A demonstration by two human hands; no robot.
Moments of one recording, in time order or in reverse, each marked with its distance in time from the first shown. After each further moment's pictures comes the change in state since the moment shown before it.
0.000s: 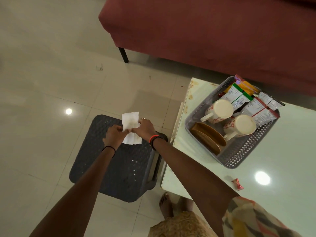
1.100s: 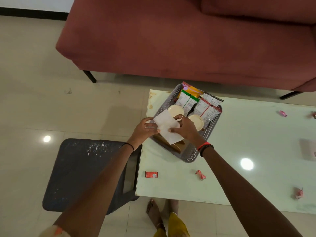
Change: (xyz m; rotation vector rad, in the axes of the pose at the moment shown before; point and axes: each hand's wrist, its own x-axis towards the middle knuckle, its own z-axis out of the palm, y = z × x) left_hand -0.094 0.189 0.087 -0.437 -0.610 0.304; right_hand -0.126 0.143 -0.230 0.107 0.363 0.077
